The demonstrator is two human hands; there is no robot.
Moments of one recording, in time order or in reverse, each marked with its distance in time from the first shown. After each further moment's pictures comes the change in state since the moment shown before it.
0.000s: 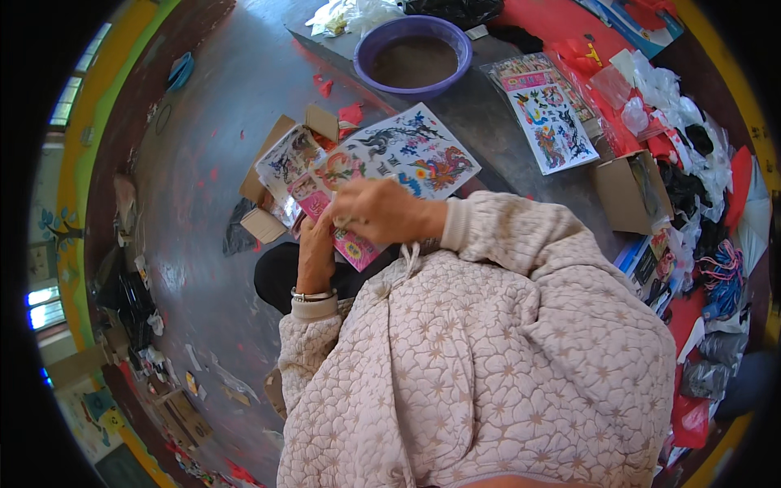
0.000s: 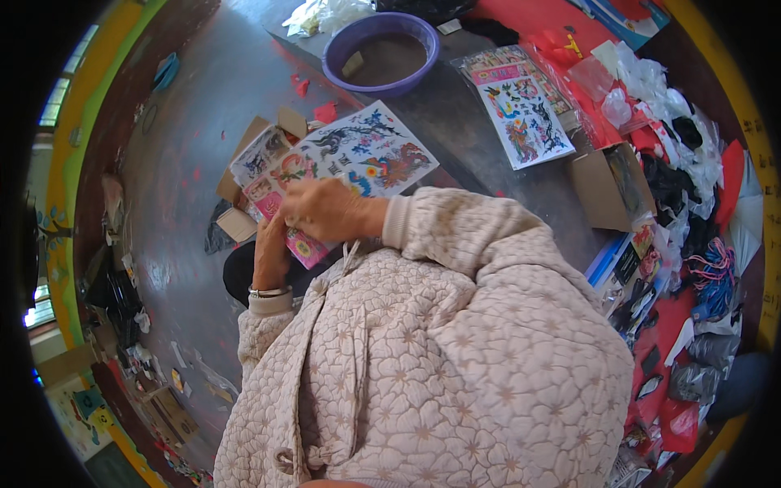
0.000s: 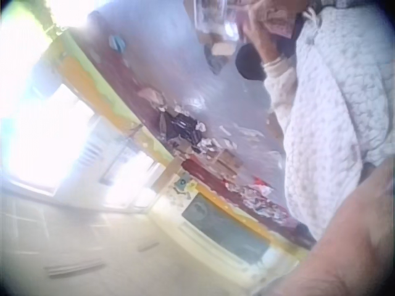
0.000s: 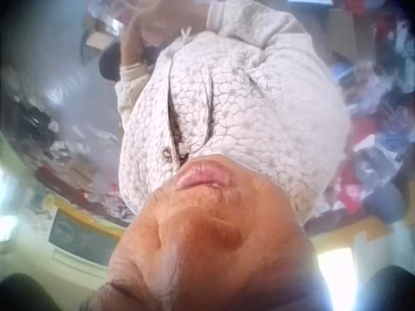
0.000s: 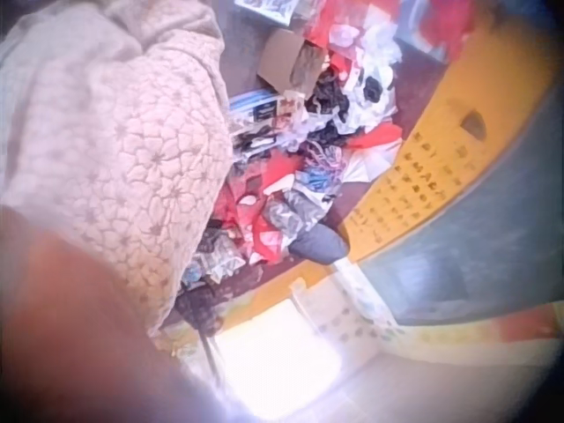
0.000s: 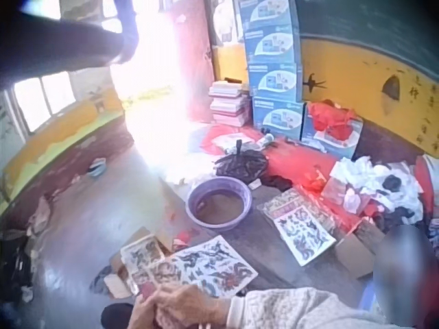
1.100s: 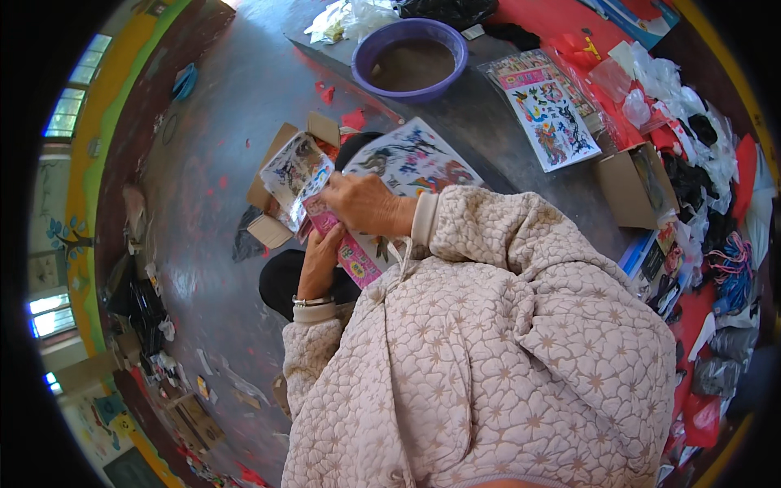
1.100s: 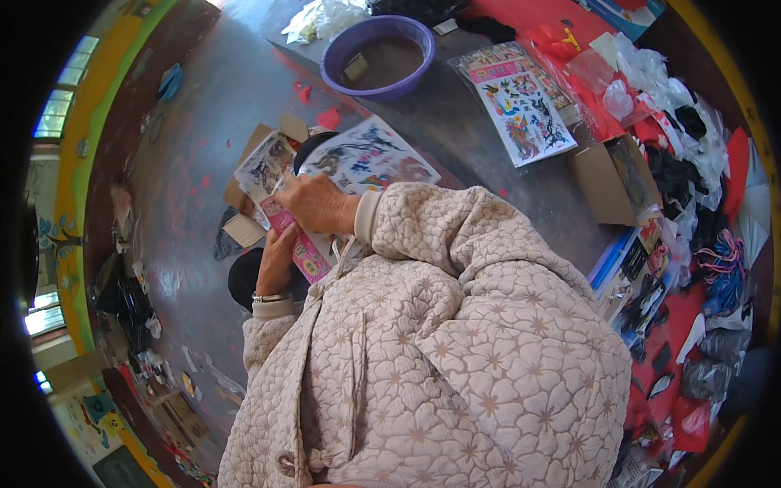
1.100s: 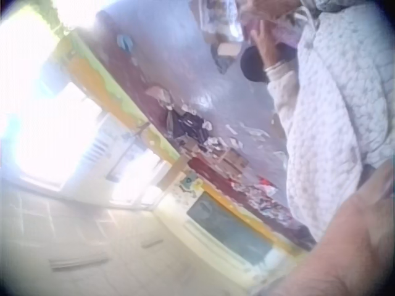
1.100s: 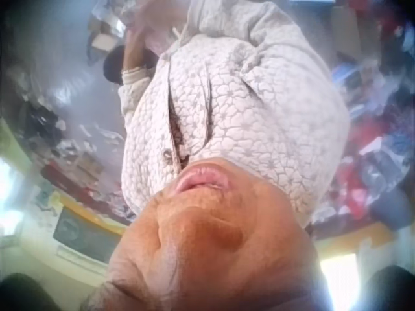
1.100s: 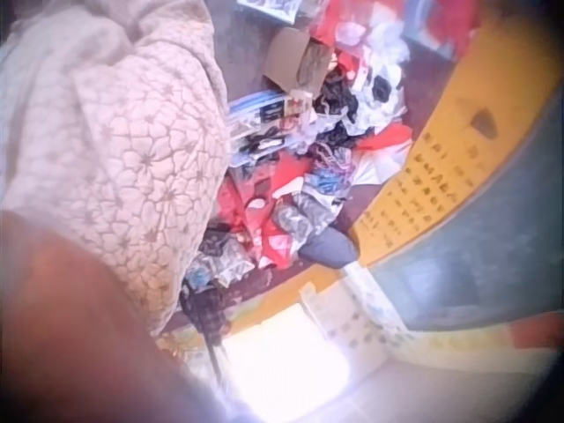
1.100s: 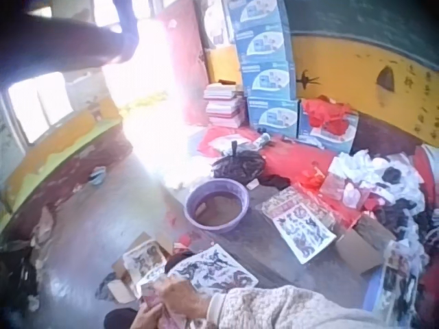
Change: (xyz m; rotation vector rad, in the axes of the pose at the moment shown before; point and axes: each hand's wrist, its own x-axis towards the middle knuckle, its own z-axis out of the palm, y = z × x) left_hand -0.016 0.011 0.001 0.030 -0.056 -0.222; right_hand 0.012 0.015 0.026 -0.324 0.065 0.077
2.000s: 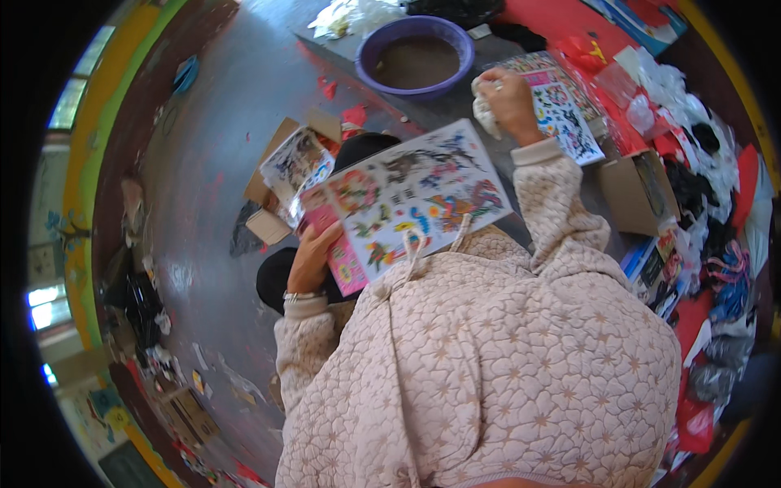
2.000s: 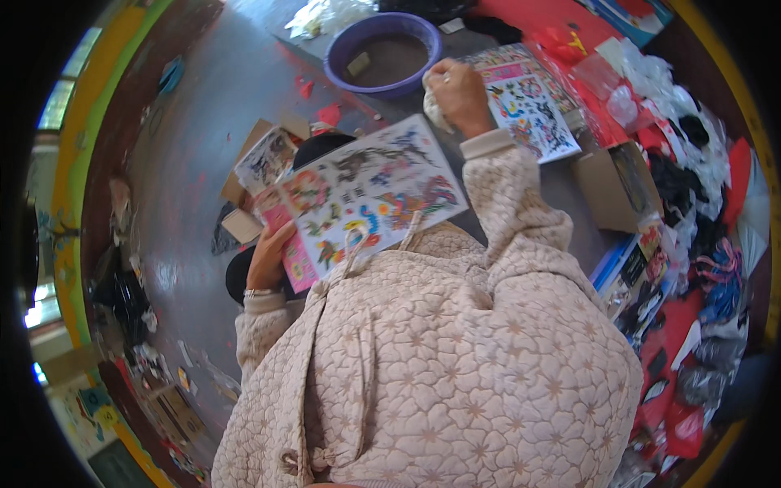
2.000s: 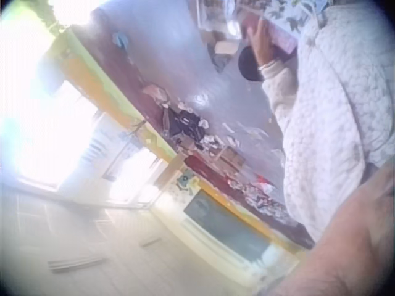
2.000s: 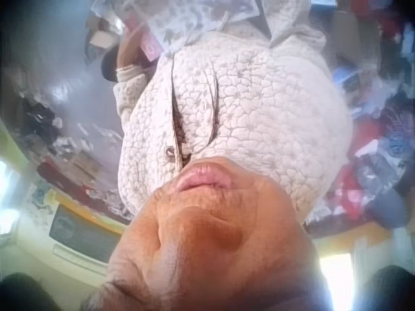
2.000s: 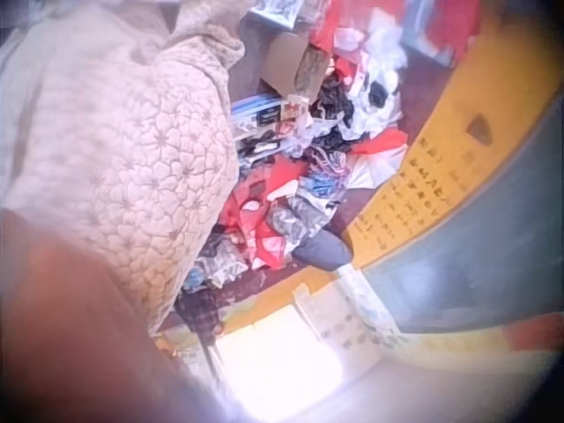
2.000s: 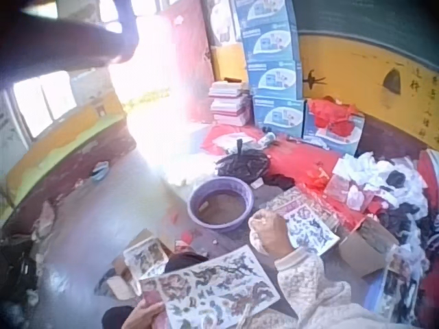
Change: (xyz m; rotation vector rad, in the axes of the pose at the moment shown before) left_hand 0.007 0.003 -0.011 0.010 -0.149 0.066; right_hand -0.042 0.154 -0.144 -0.040 0.461 0.722
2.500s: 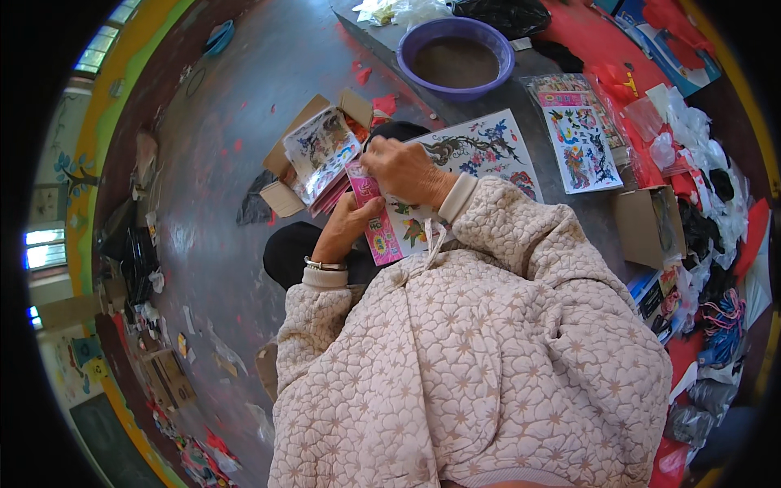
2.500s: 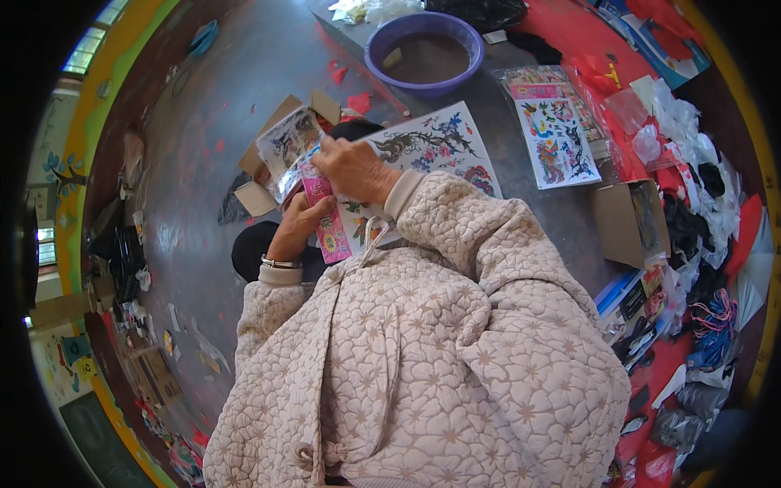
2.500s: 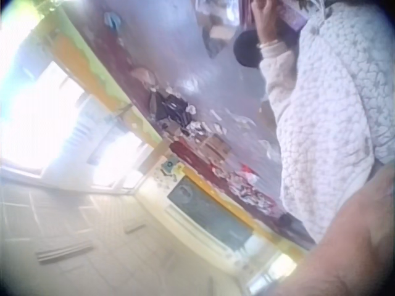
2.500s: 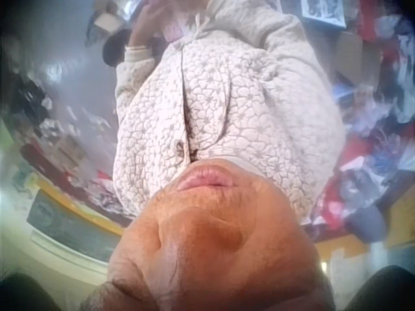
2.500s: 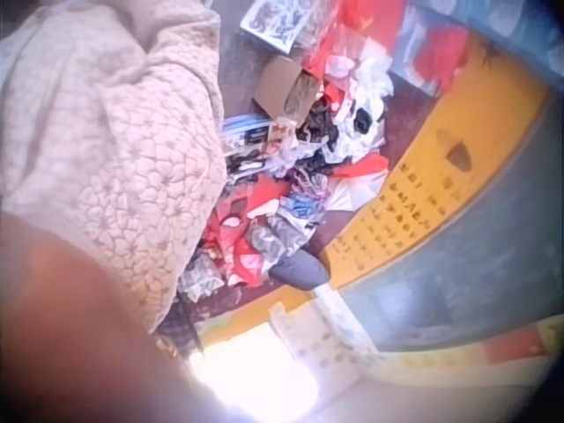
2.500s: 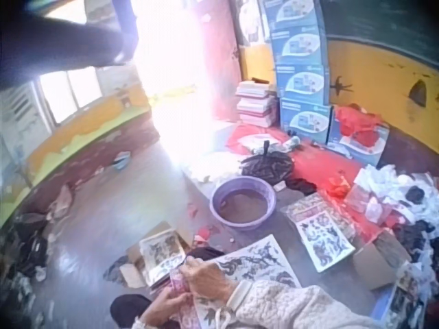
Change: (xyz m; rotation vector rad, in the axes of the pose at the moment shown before) left_hand 0.015 -0.006 0.003 0.128 -0.081 -0.067; right_hand -0.103 -0.115 0.120 -0.099 -0.419 -0.842
